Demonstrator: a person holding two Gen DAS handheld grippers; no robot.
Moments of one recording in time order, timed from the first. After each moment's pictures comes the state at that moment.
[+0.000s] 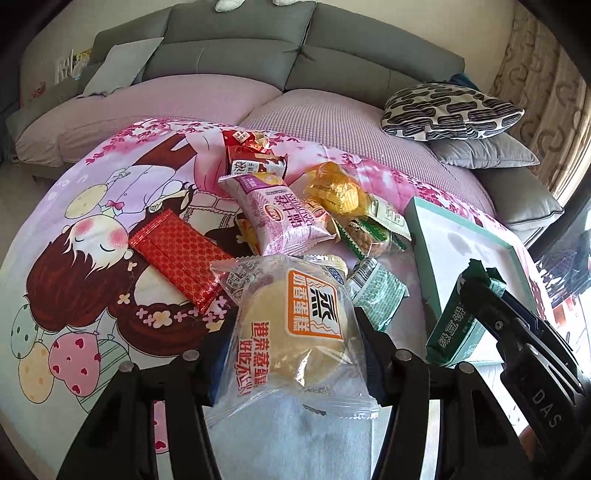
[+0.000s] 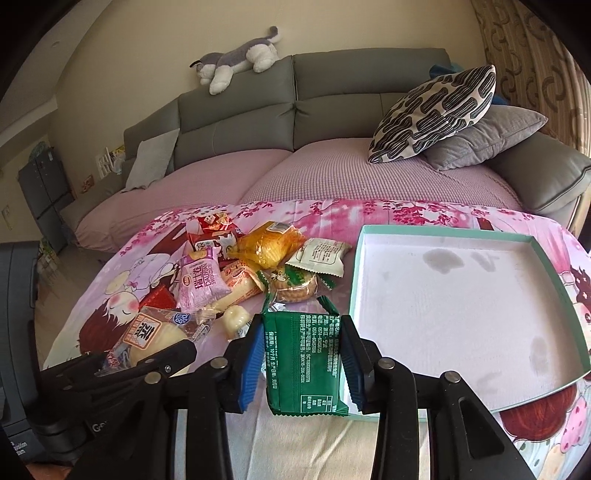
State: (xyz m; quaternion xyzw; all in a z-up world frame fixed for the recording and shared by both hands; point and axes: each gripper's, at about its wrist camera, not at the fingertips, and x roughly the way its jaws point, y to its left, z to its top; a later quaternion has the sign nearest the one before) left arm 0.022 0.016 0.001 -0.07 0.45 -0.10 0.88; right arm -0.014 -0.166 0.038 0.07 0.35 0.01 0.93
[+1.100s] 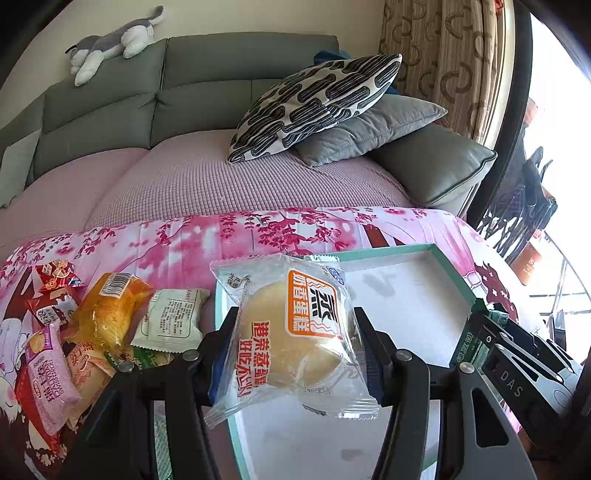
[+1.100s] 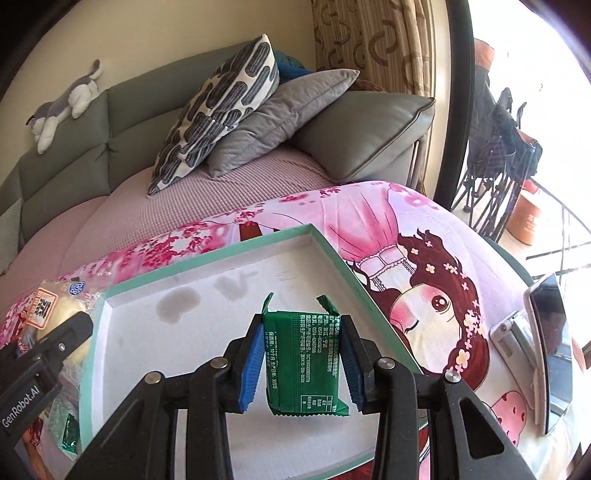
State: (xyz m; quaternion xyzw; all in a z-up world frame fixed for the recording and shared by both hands) left arm 0.082 -0.188 0.022 0.04 0.38 -0.25 0.89; right arm -0.015 -0.372 0.026 0.12 0.35 -0.28 0.88
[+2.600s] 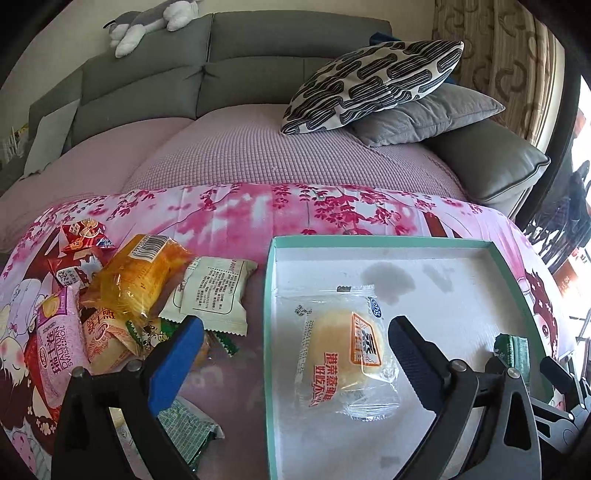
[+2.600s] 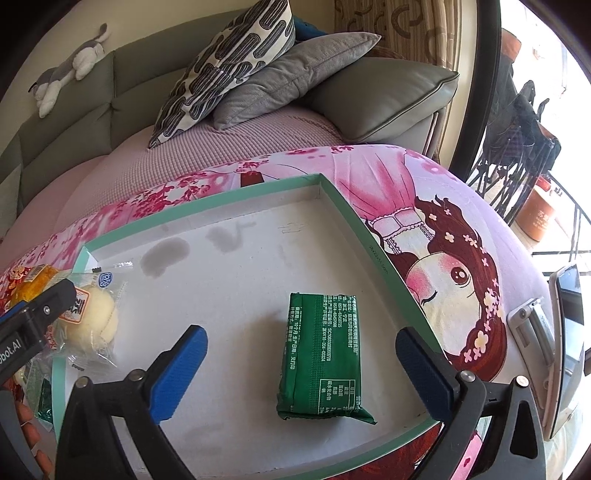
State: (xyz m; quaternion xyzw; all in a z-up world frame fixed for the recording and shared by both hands) left arm 0.096 -0.176 -0.001 0.03 0.42 -0.16 0.90; right arm -0.006 -0.371 -0.004 0.11 0.42 -0.26 0.86
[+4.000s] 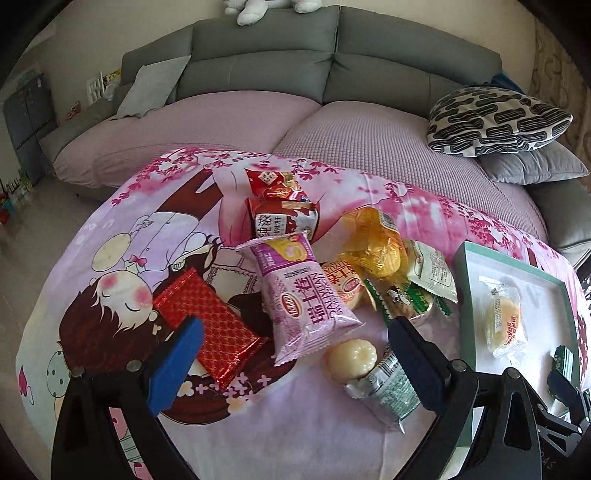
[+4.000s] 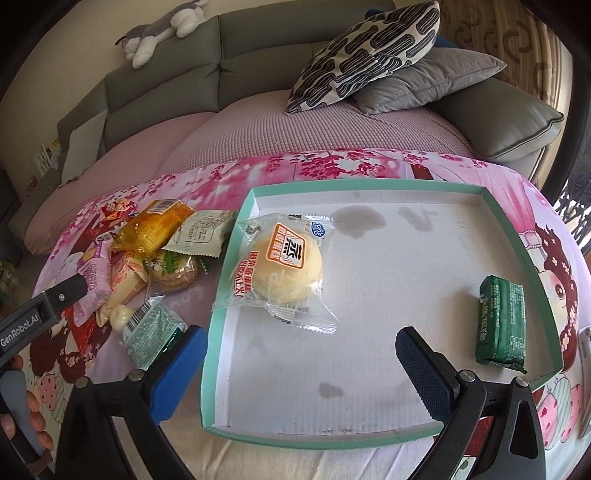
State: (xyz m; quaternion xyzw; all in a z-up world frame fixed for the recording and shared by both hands) left arm 0.077 -0.005 0.017 -0.02 0.44 0.01 0.90; right arm 0.020 -0.239 0.004 0.08 0.45 -0.08 0.88
